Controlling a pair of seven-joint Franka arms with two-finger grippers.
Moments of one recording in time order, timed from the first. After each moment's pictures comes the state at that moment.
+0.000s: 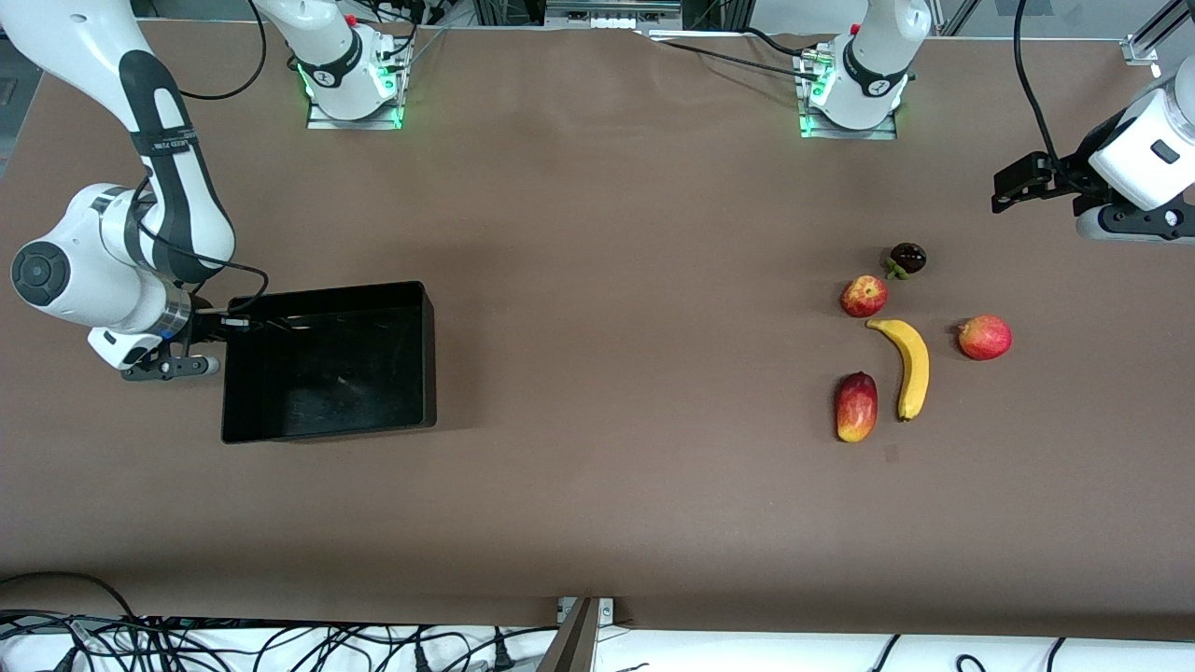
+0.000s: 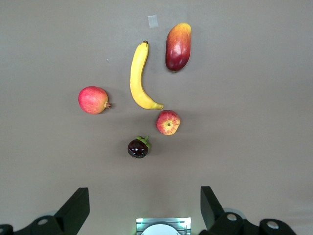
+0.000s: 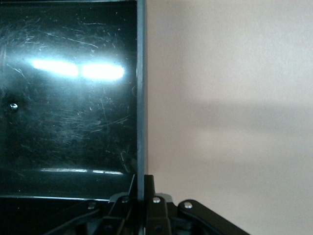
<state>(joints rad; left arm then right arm) -0.07 -0.03 0.04 -1.66 0.01 1.48 0.00 0.09 0.39 -0.23 -2.02 0.13 2.29 -0.30</state>
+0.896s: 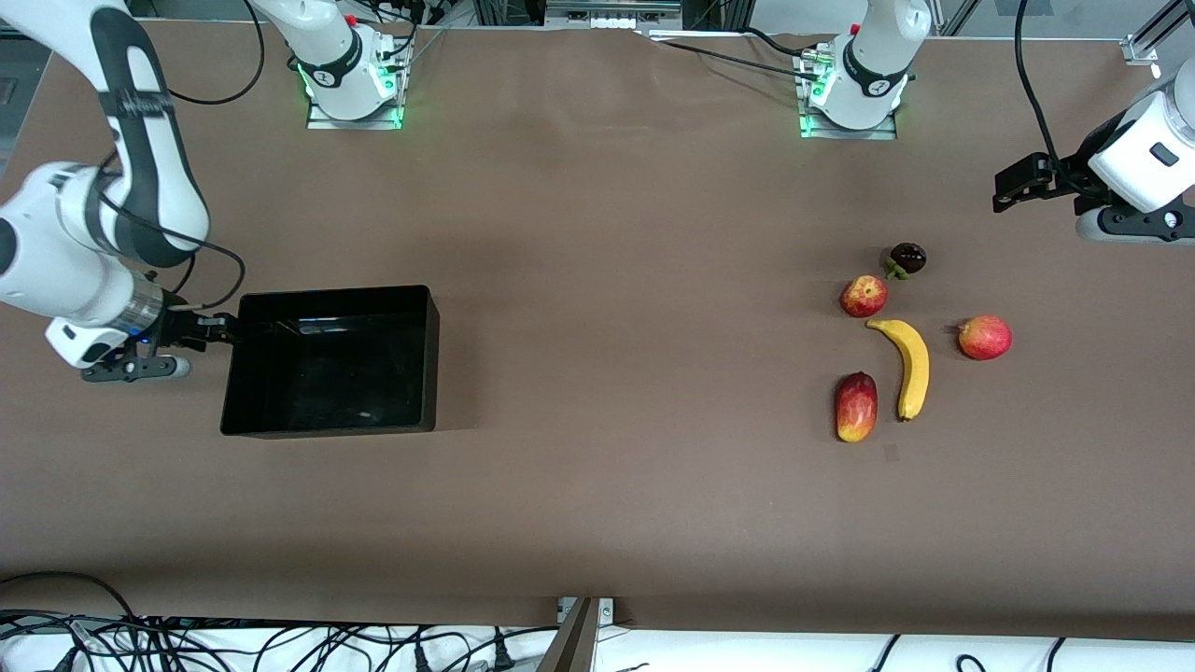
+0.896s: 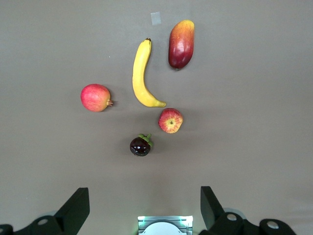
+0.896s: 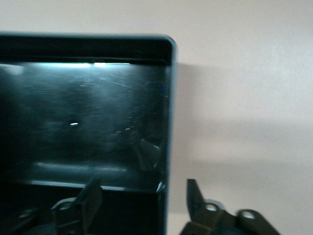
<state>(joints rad) -0.07 -0.03 0.04 -1.66 0.02 1.47 0.00 0.10 0.29 -0.21 -1.87 0.13 2.10 -0.28</state>
